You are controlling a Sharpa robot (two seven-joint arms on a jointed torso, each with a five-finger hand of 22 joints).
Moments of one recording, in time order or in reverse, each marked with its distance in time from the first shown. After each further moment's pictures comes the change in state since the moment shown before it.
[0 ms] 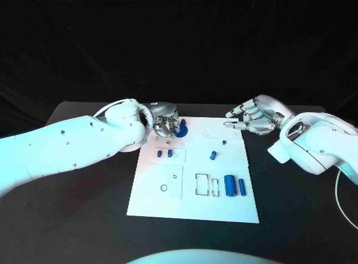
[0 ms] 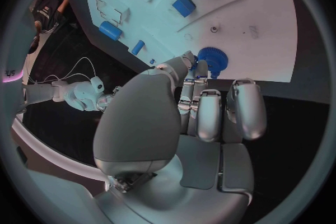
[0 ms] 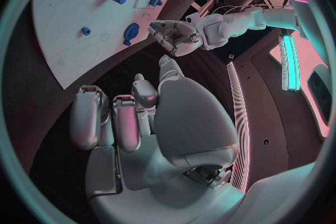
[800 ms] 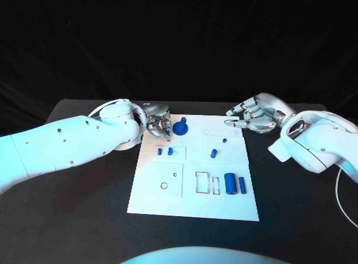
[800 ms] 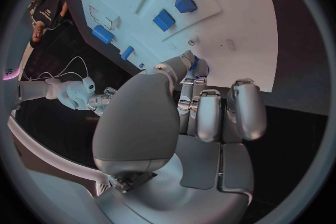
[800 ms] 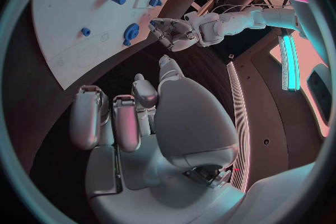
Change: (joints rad) left arm -0.009 -0.013 -0.015 -0.045 0.033 0.005 -0.005; left_hand -0.021 0.000 0.016 -0.017 -0.002 0.030 -0.005 -0.006 0.005 0.016 -0.001 -0.004 0.006 0.000 -0.007 0.000 -0.004 0.000 0.000 0.000 0.006 0.000; right arm -0.001 0.001 0.000 0.002 0.001 0.000 0.001; right_hand 0.000 0.000 0.000 0.000 0.000 0.000 0.000 0.000 0.000 0.000 0.000 0.000 0.000 0.000 0.000 0.000 0.000 0.000 0.000 0.000 0.000 0.000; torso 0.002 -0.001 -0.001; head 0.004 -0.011
